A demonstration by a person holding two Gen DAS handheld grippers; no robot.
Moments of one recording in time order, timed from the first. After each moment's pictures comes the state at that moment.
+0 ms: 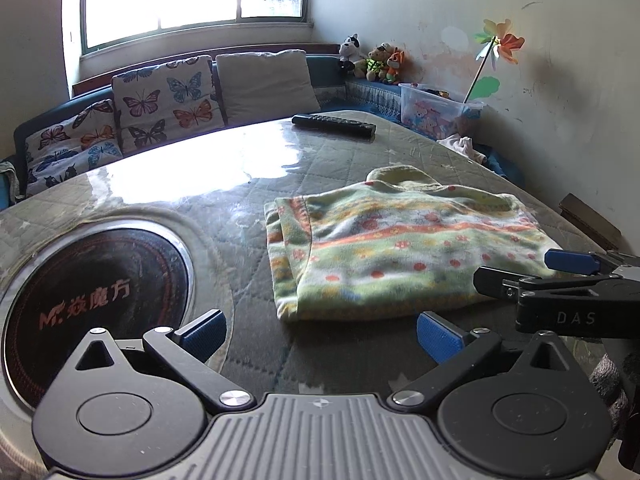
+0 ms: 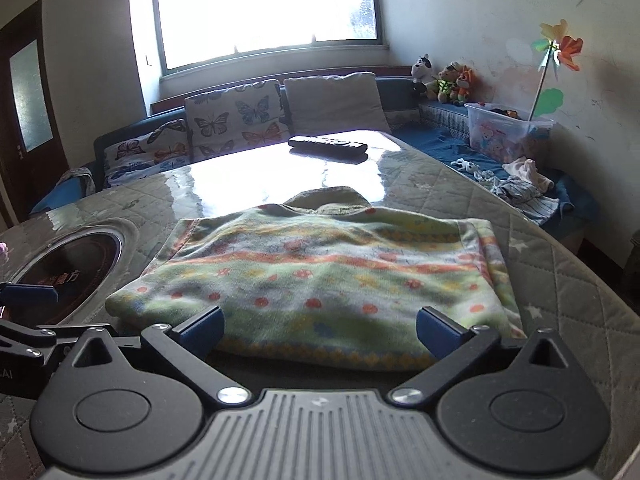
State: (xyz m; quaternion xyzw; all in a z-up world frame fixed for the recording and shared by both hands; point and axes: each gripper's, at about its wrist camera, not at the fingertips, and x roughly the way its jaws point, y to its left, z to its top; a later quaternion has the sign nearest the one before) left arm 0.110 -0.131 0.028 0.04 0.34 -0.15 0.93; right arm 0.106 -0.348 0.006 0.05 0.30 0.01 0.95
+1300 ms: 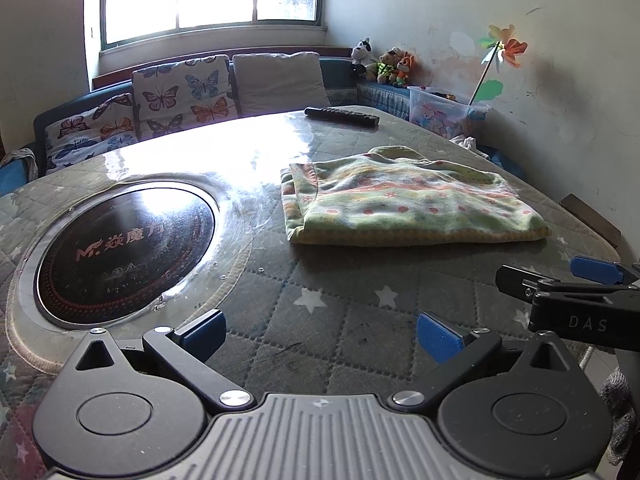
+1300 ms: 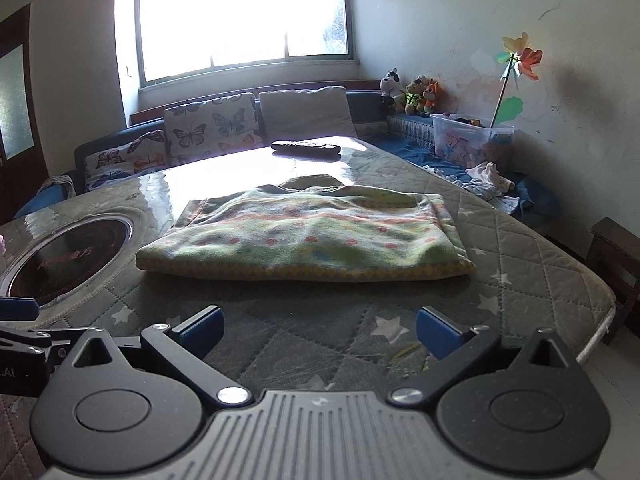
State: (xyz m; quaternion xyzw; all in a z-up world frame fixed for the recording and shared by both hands) left arm 0.033 -0.114 0.025 0.03 0.34 -0.14 0.93; right arm 0.018 -0.327 0.011 0.05 0.28 -0.04 0.96
